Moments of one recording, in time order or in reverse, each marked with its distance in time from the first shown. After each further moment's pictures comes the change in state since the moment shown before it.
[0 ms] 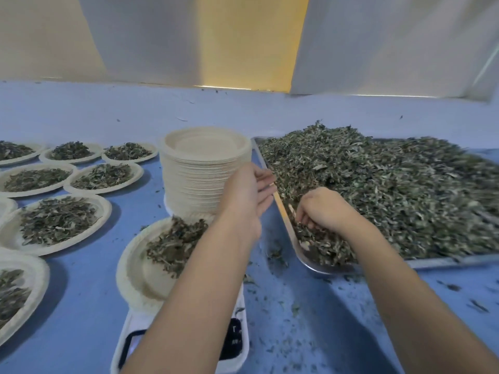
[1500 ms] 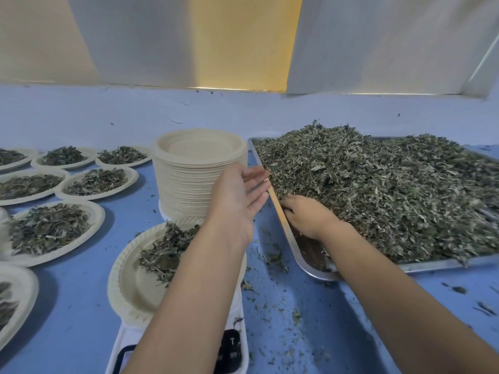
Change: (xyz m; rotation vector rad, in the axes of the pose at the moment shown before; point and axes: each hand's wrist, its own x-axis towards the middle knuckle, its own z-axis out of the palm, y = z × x) left_hand -0.001 0.003 -0.004 -0.097 0.019 0.048; right_hand 0.052 0.028 0.028 -0.583 -0.049 -0.281
